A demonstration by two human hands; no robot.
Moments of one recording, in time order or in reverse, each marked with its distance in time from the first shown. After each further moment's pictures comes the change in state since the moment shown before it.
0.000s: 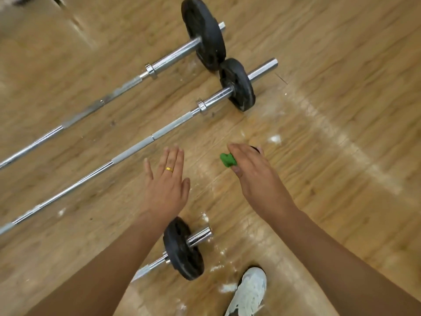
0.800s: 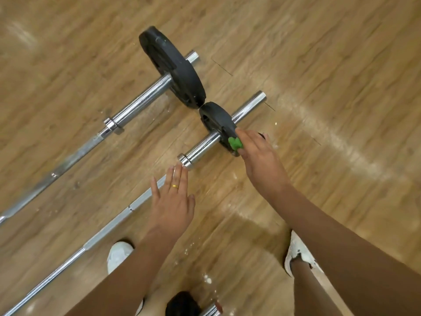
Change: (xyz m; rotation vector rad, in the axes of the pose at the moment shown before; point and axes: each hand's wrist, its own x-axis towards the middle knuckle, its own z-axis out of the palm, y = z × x) left_hand 0.266 -0.020 0.036 -0.061 -0.222 0.108; right_hand 0.264 0.154 0.021 -0.155 0.014 0.246
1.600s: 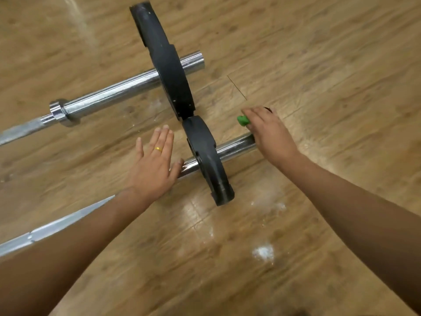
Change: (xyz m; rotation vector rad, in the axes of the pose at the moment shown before) left_hand 0.232 0.019 0.108 -0.017 0.282 -0.180; right_hand 0.222 0.237 0.121 -0.173 -0.008 -0.462
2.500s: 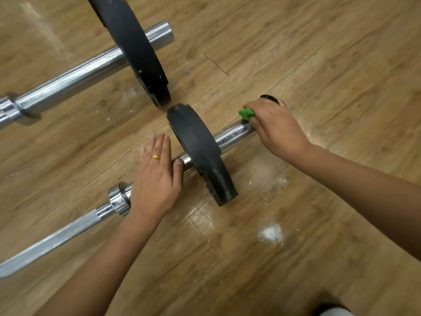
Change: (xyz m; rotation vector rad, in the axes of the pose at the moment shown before) left_hand -0.041 0.045 0.055 -0.181 0.172 0.008; right_hand -0.078 0.020 0.021 0.054 0.040 0.006
